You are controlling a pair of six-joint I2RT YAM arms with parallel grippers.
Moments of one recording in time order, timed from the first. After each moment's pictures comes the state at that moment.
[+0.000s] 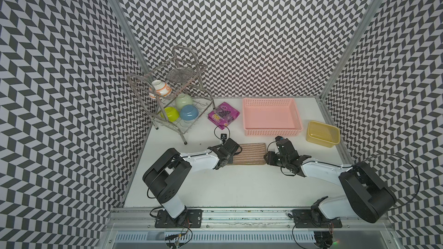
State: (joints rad) left arm -0.76 1.66 0.83 -0.31 -0.41 -0.61; right arm 0.52 1.43 0.52 0.04 -0.13 0.64
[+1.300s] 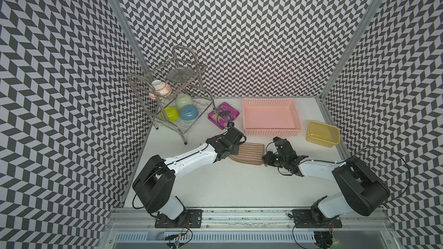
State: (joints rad) left arm -0.79 1.54 1.04 -0.43 -0.29 -0.50; right arm 0.52 1.49 0.51 0.14 -0.21 0.73
